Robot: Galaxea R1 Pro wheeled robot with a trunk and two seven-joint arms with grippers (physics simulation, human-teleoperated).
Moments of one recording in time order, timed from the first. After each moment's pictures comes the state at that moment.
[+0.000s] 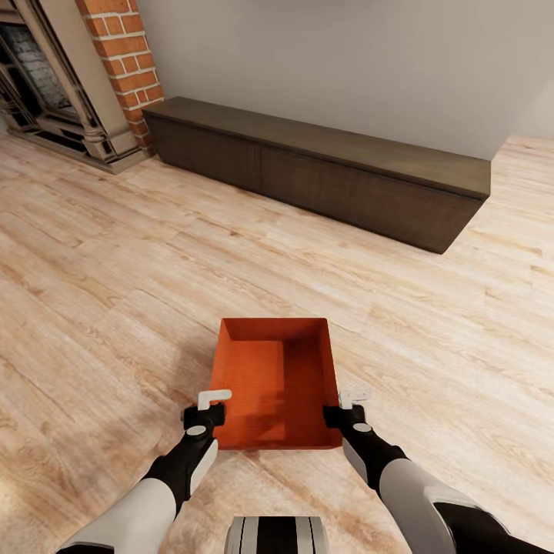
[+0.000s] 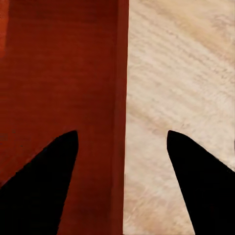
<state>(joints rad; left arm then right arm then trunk) -0.68 -0.14 -0.04 -0.42 0.00 0.00 0.32 -0.80 0.12 -0.17 -0.18 0.25 -0.09 -0.11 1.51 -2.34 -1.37</state>
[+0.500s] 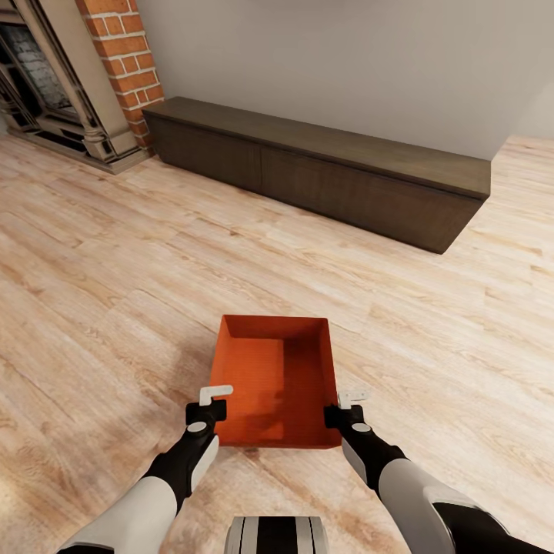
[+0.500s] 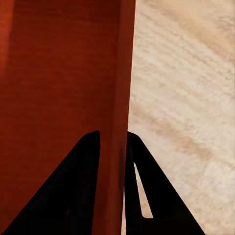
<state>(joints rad) -0.68 -0.14 -0.05 -0.45 0.02 -0.01 0.31 -0.80 0.13 -0.17 -0.18 0.25 -0.09 -0.10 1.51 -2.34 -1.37</state>
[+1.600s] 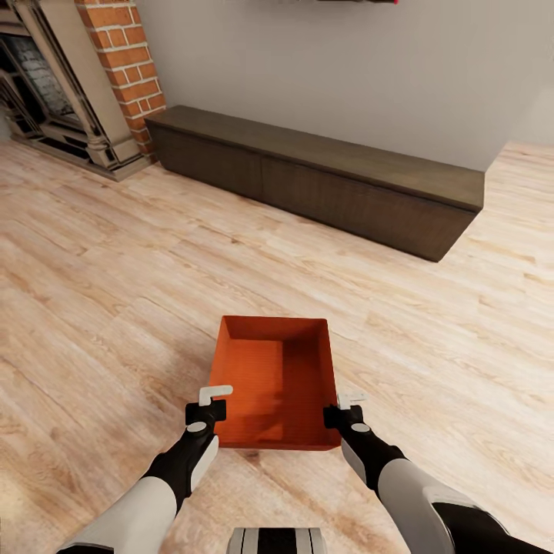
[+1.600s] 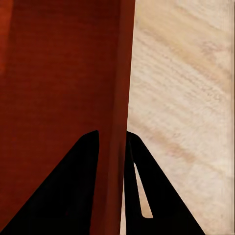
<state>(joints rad) -0.68 -0.14 -0.05 -0.45 0.02 -0.01 0.31 -0.80 0.13 -0.16 -0.18 0.25 -0.09 -0.10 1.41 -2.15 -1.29</state>
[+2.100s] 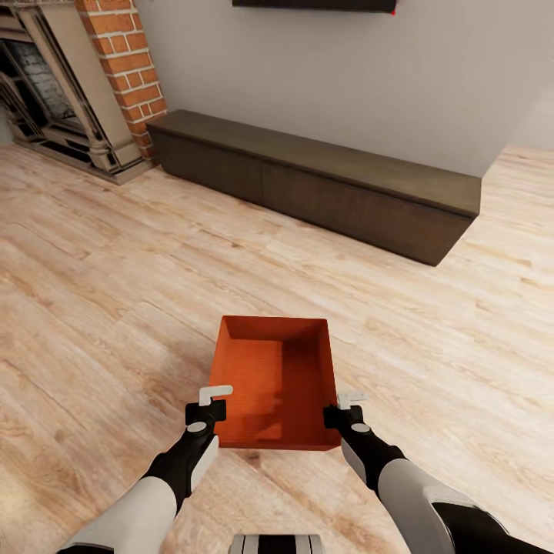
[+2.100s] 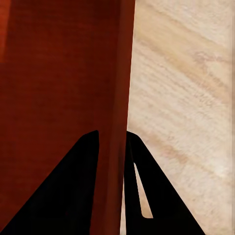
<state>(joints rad) -0.68 -0.14 -0.05 -0.45 0.02 -0.01 0.31 -0.80 0.13 -0.16 -0.18 0.25 -0.09 -0.10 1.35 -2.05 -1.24</state>
